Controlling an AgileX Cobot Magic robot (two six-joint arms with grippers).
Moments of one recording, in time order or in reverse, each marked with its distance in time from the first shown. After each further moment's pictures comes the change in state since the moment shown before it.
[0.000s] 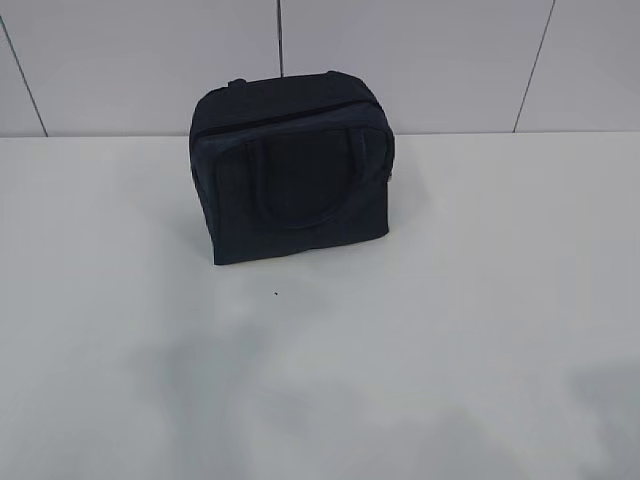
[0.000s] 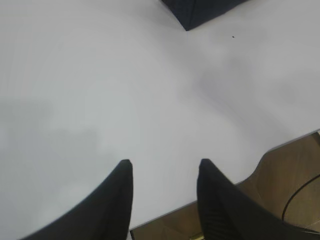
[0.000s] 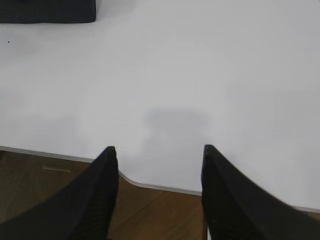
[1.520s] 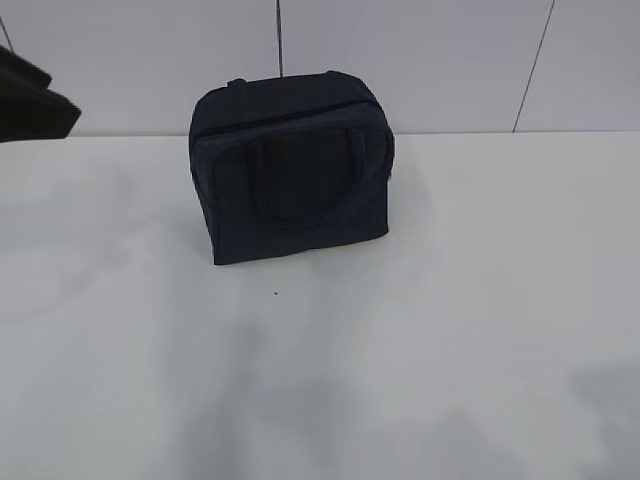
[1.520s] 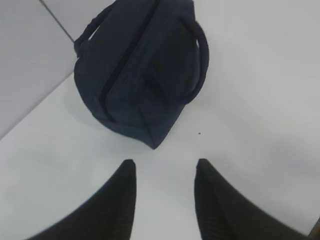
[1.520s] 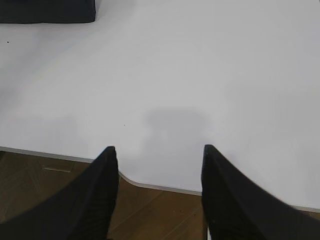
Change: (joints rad) left arm -0.004 0.777 -0.457 -0.339 -0.356 0.710; right arm 0.000 0.000 0.000 0.000 0.000 0.000
